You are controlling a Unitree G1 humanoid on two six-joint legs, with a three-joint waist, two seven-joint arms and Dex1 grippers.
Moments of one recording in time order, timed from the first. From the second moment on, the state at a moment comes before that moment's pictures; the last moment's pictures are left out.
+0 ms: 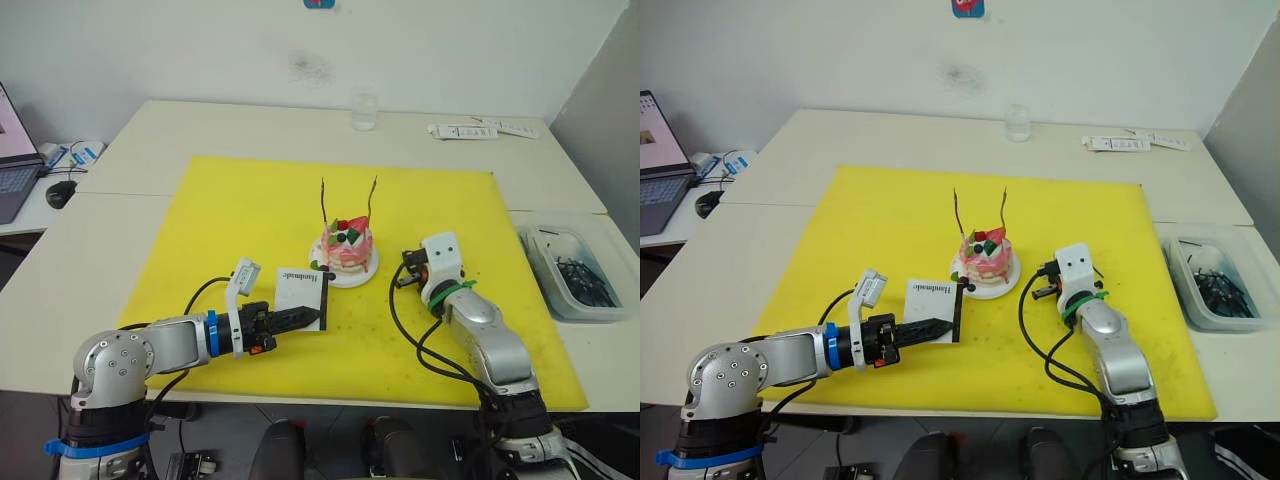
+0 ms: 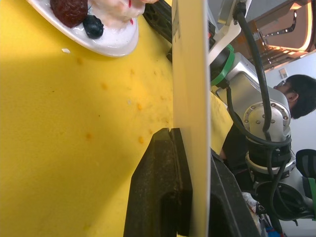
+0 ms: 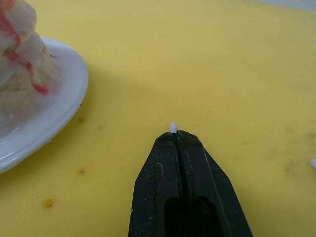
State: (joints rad) left arm -0.22 0.52 0.25 -0.28 -1.22 1.36 -0.47; right arm -0.26 -0.18 0.07 -0.19 0.06 0.58 0.23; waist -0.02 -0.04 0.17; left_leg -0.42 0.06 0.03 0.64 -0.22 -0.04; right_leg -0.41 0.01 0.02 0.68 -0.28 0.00
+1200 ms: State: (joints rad) left arm -0.22 0.53 0.22 -0.27 -1.22 1.35 -0.47; right arm -0.05 -0.29 0.14 -0.40 0.10 0.56 0.35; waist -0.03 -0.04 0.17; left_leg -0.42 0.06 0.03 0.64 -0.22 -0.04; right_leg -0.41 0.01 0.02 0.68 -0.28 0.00
